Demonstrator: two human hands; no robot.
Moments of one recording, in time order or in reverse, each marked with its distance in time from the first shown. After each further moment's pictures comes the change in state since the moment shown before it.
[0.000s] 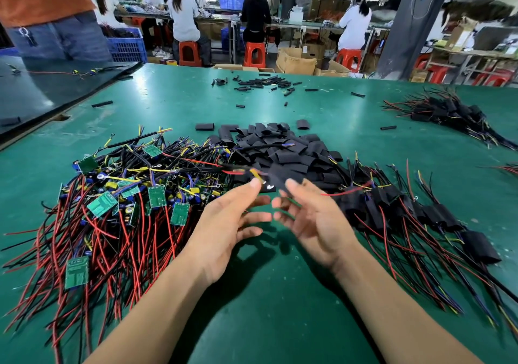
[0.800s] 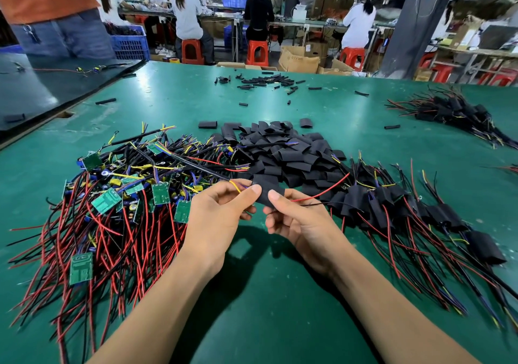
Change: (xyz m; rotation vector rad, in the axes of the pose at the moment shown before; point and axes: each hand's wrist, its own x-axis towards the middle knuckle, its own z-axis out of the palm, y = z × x) left_hand 0.008 -0.004 -0.006 0.051 0.217 0.285; right_hand -0.006 0.012 0.008 -0.098 -0.051 0.079
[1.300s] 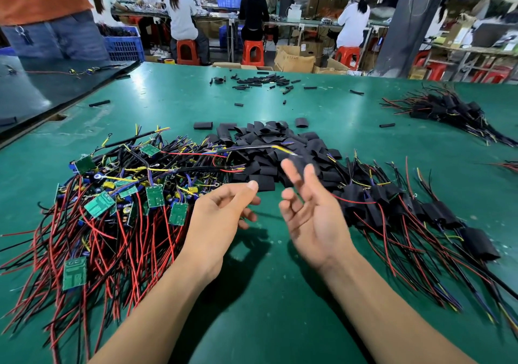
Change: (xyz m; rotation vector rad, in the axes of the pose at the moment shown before) left_hand -0.007 0.004 0.007 0.058 -0.043 -0.102; right_hand 0.002 -0.014 0.008 0.332 0.208 -0.088
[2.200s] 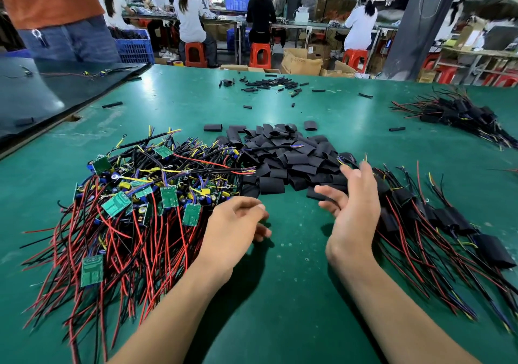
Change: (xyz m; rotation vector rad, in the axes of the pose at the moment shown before) left_hand 0.001 -0.008 -0.003 0.185 0.023 -0.112; right_hand 0.008 -0.007 -0.020 -0.303 0.352 -0.540
